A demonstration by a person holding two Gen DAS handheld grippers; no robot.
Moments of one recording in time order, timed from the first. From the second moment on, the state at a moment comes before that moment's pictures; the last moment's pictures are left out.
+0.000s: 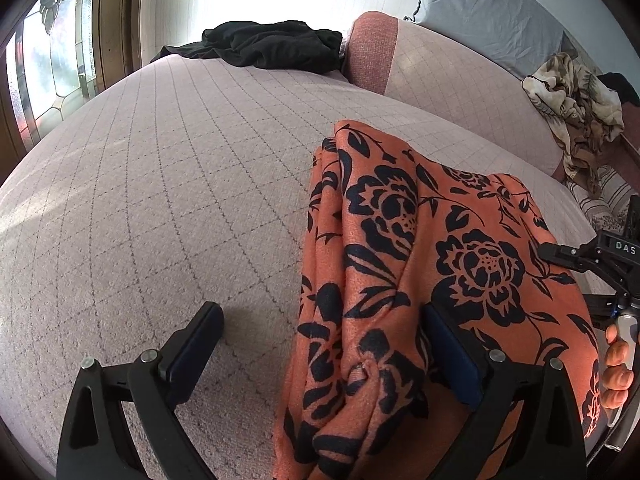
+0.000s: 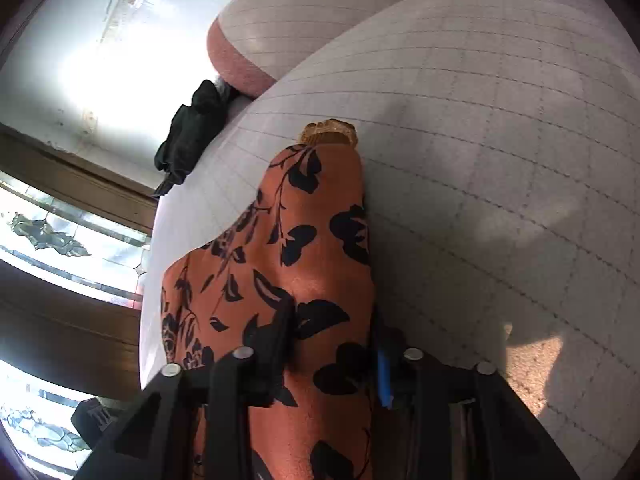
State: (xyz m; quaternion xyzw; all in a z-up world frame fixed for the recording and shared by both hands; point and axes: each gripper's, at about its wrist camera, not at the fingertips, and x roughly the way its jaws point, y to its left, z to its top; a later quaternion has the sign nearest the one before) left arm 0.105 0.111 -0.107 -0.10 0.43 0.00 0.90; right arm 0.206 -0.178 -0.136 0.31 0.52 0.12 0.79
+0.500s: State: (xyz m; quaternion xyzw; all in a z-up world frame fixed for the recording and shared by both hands) left arm 0.043 0.155 -0.077 -0.20 0.44 -0.03 0.87; right arm 0.109 -0.105 -0.097 0.21 0.50 0.25 0.80
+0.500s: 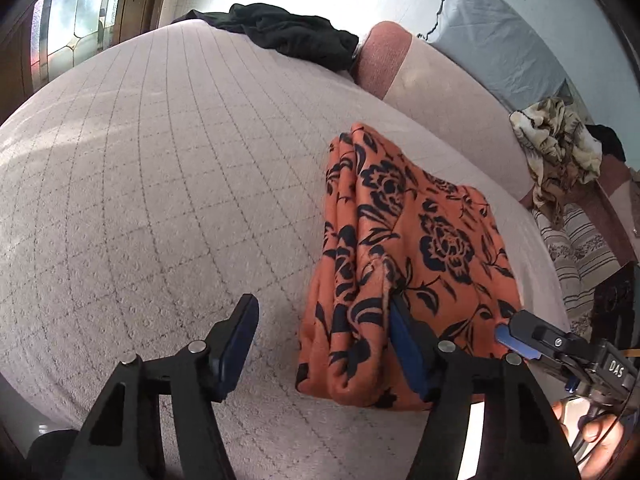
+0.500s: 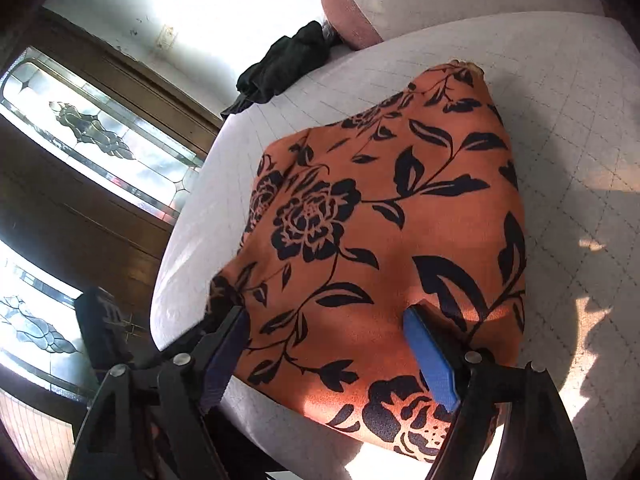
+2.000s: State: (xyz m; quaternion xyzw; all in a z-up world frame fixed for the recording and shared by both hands) left arm 0.036 0.131 -0.051 -0.13 0.45 0.00 0.88; right arm 0.106 -0.112 -0.104 0.26 0.50 0.25 0.79
